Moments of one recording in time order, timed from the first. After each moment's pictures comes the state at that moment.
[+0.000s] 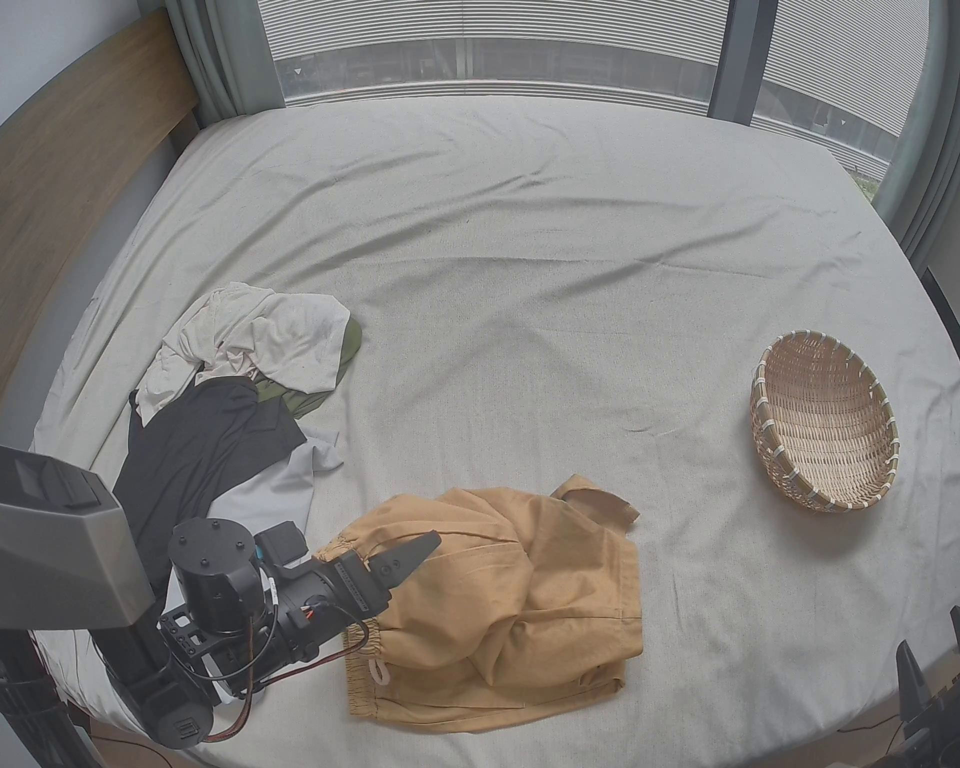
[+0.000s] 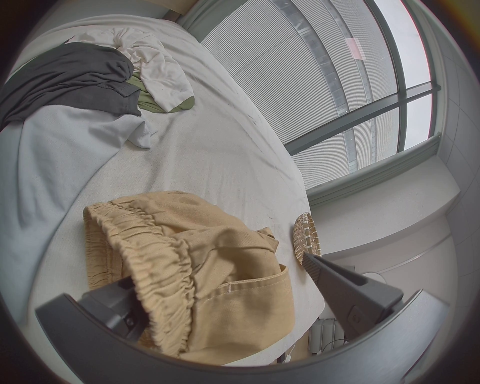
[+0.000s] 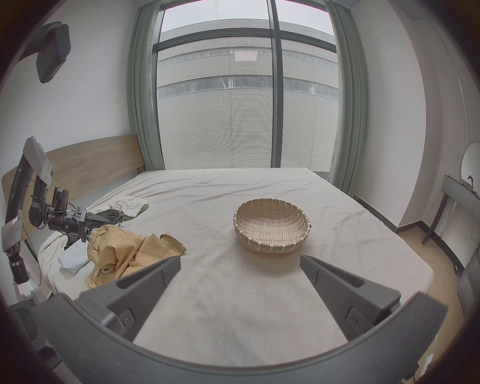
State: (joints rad) left arm -0.57 2.02 -0.22 -1.55 -0.08 -0.82; right arm -0.01 0.02 -0.02 0.00 0.01 0.01
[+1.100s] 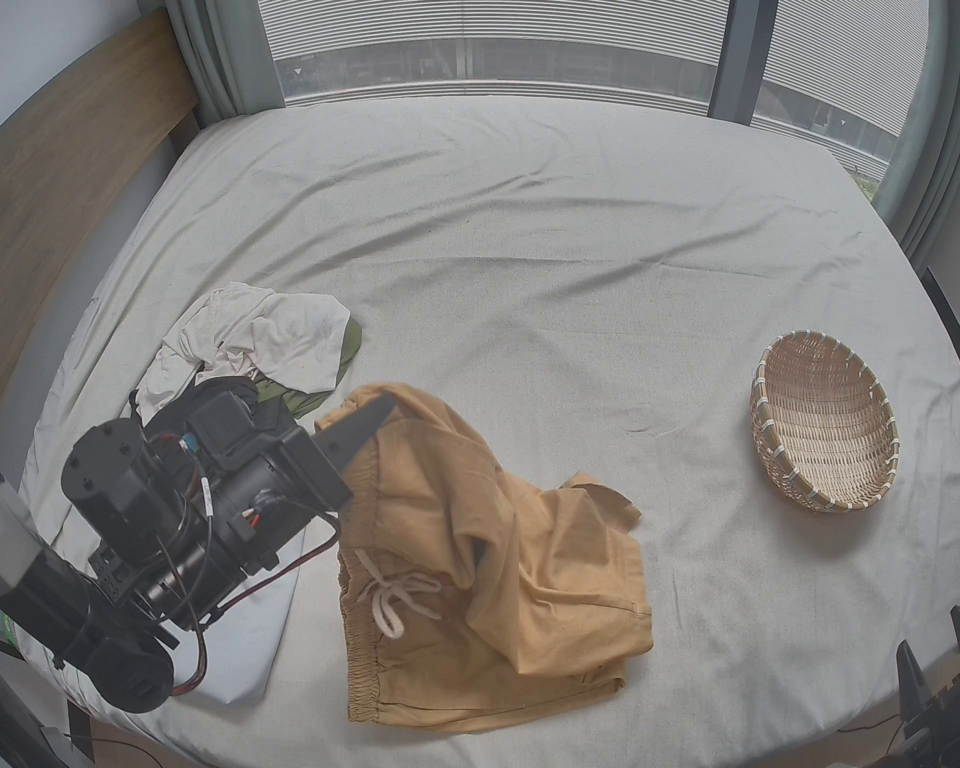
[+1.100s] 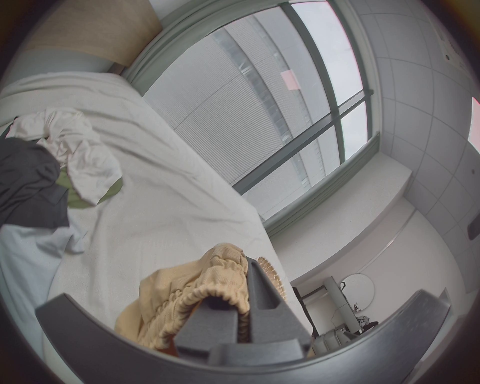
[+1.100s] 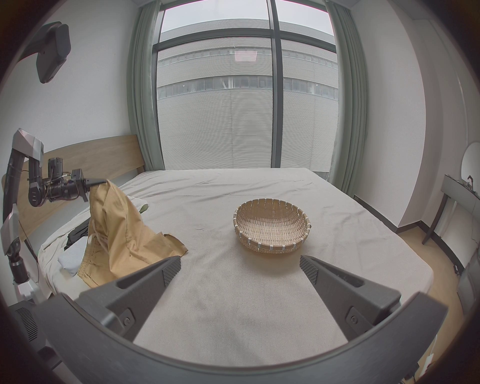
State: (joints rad) left arm -0.55 1.76 -0.41 -1.55 -0.13 -0.66; right arm -0.01 0.02 -0.02 0.00 0.01 0.01
